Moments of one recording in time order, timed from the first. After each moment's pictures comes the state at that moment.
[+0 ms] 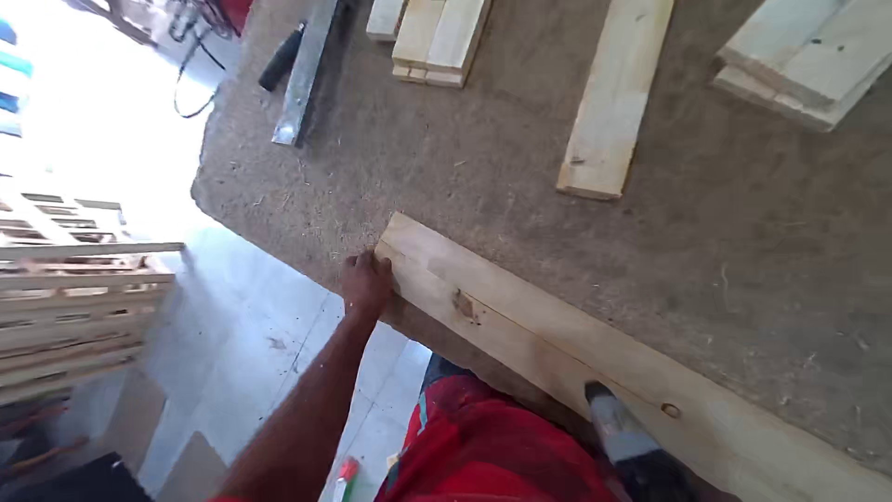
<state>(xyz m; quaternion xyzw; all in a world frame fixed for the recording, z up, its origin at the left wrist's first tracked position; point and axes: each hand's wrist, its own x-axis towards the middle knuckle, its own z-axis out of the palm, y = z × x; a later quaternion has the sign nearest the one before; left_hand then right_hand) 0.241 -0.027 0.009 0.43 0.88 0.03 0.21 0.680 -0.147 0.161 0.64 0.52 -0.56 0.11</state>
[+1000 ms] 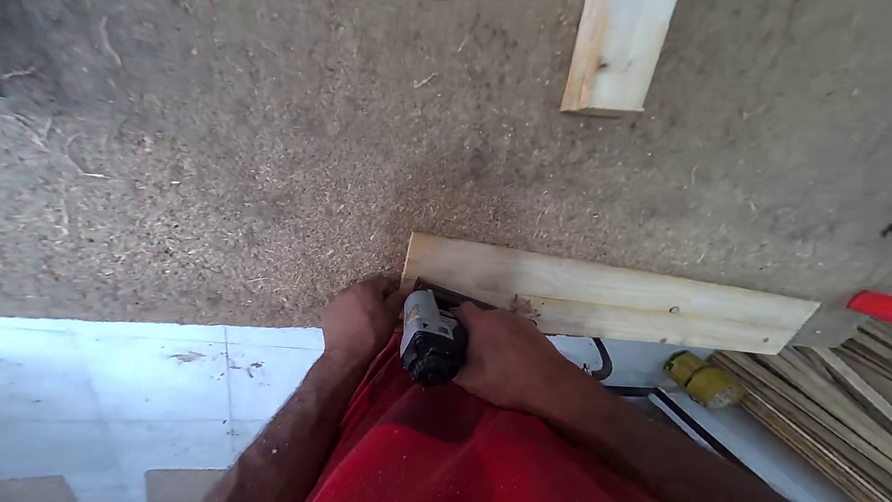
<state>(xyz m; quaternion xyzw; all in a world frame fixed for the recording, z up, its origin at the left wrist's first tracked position) 0.220 0.005 0.020 0.53 0.65 -0.27 0.47 0.411 -0.009 0.104 0.57 0.51 -0.57 0.31</state>
